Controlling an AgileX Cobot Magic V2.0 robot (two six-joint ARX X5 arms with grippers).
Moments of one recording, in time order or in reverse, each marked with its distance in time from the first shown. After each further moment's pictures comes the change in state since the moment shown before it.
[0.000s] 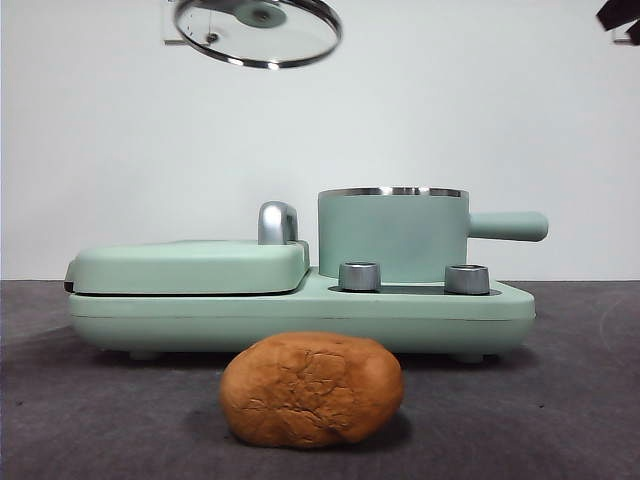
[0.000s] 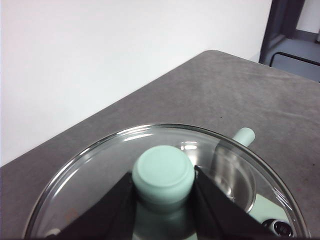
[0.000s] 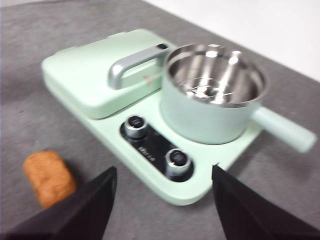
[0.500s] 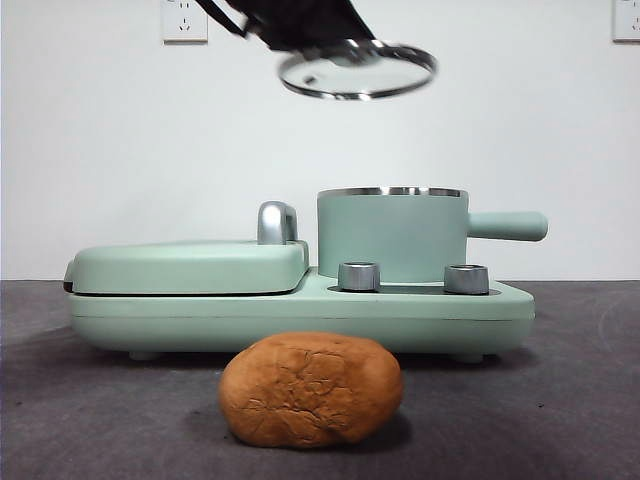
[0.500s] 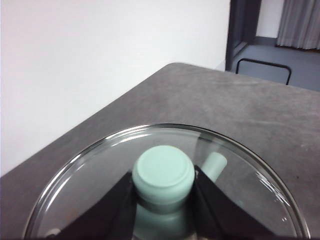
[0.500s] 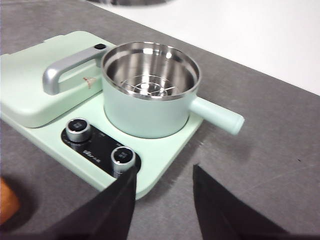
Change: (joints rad) left arm -0.138 0.226 0.063 0.212 0.000 0.007; right arm -0.175 -0.038 0.000 0.016 0.026 0.008
